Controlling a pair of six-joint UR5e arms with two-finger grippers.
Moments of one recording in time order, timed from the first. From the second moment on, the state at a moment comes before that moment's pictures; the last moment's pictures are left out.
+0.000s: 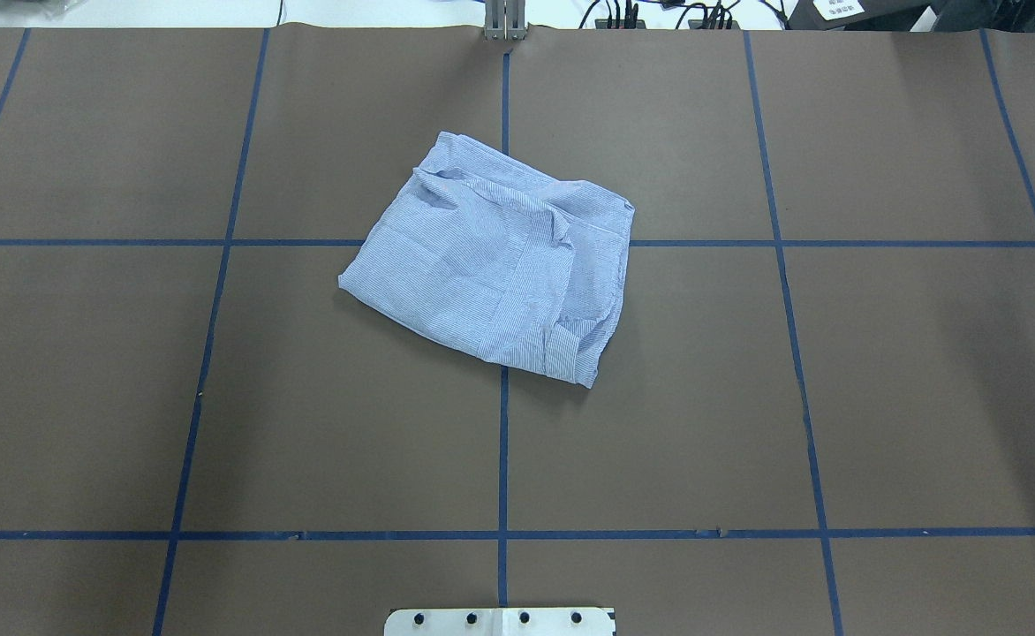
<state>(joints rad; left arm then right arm) -1.55 -1.33 -1.92 -1.49 -2.32 0.05 1.49 -1.82 1.89 -1.56 2.28 0.00</state>
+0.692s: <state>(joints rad) -1.55 -1.33 -1.91 -1.49 -2.32 0.05 1.49 -1.82 1.90 -1.56 2.31 0.00</state>
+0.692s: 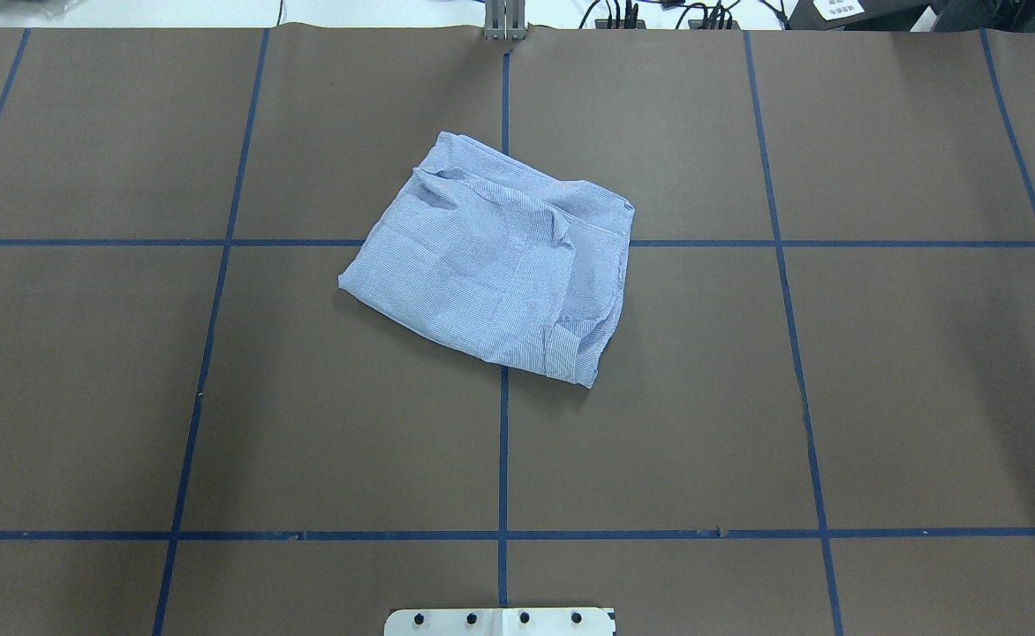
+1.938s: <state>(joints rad) -1.55 -1.33 -1.92 -1.49 -2.31 0.05 1.49 -1.85 1.88 -1.52 2.38 -0.01</state>
